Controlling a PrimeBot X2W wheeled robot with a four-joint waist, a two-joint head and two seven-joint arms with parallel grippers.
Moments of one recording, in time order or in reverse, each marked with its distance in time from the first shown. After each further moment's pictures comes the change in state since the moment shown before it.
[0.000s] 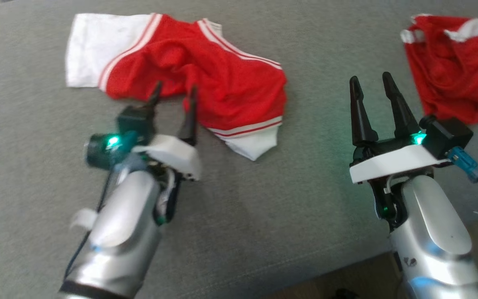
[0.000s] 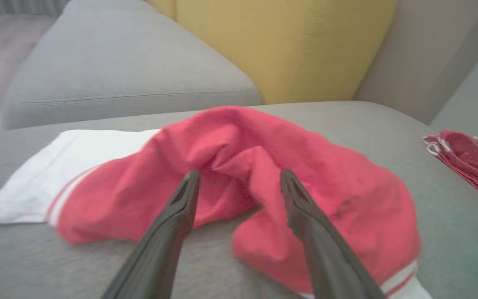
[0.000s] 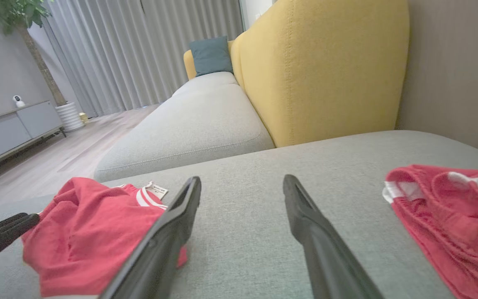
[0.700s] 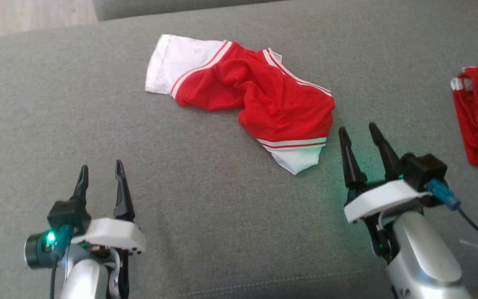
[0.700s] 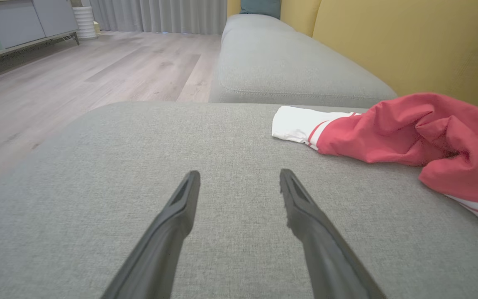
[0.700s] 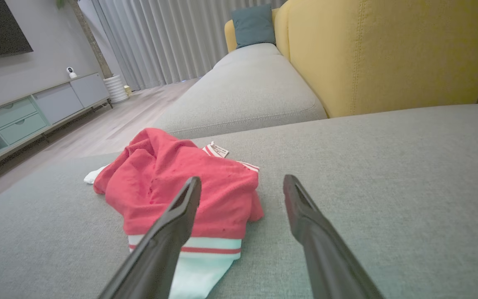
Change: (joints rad) left arm 0.462 0.018 0.371 -0.288 0.162 0.023 0.000; right arm 0.089 0.000 0.017 0.112 -0.034 0.000 0.000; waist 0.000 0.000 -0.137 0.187
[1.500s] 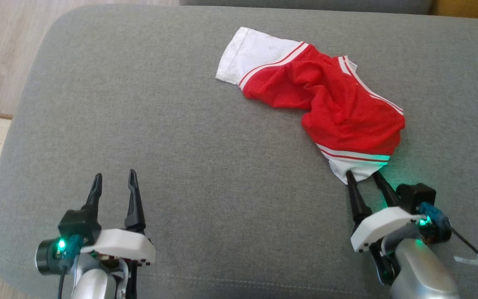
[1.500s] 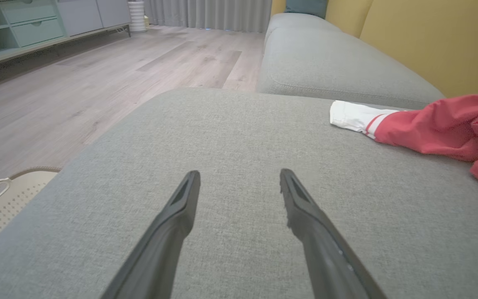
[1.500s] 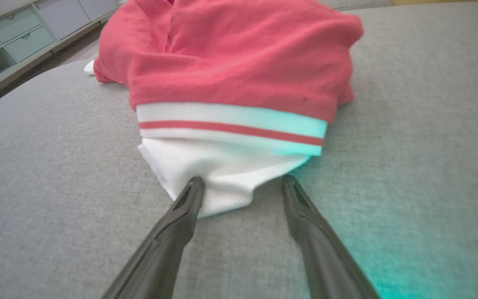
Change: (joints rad) left arm 0.055 -0.010 -0.025 -0.036 0.006 -0.040 0.000; right arm 0.014 0.002 -0.037 0.295 -0.042 0.000 -0.003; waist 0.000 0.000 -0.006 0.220
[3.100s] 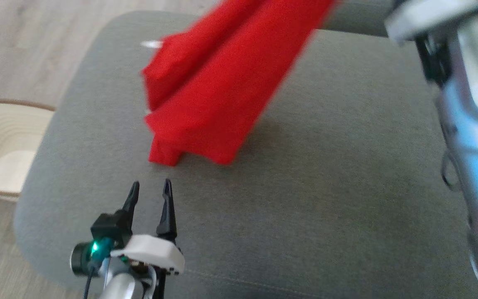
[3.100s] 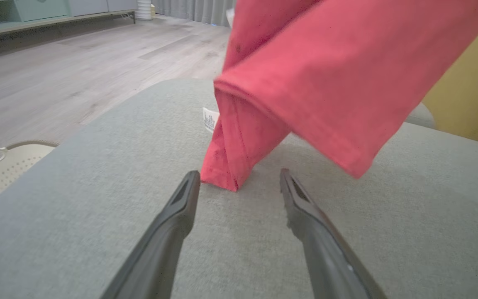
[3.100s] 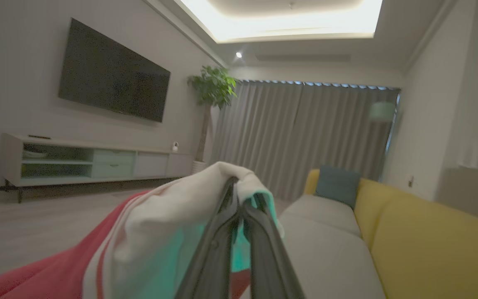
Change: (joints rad) left arm 0.006 0.002 -0.165 0.015 -0.117 0.034 0.000; right arm -0.724 -0.124 0.115 -0.093 -0.101 0.000 0.001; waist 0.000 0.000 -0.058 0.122
